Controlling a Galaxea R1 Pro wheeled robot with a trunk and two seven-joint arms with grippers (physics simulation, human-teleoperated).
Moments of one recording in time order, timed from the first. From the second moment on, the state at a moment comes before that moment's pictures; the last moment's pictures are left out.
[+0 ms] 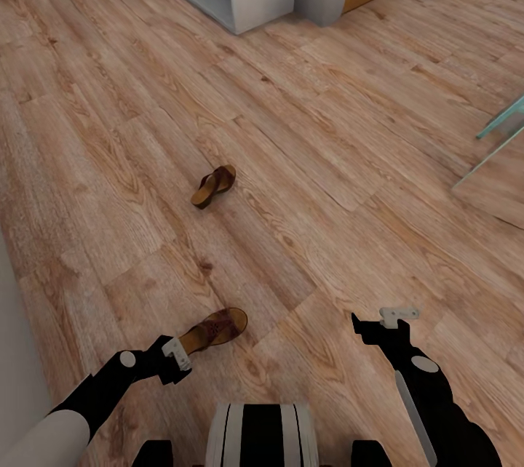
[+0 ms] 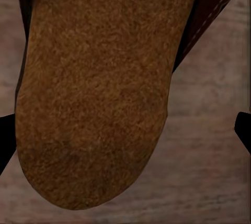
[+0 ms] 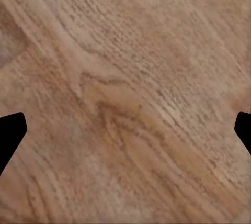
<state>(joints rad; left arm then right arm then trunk) -0.61 0.17 -0.12 -0.56 -0.56 -0.02 -0.57 -0.28 -0.07 -0.06 -1.39 0.00 0.41 0.00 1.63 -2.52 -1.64</state>
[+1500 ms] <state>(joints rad) -0.61 0.17 -0.12 -0.57 -0.56 -0.02 -0.56 -0.28 -0.07 -0.06 -1.40 0.00 0.41 0.00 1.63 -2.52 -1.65</state>
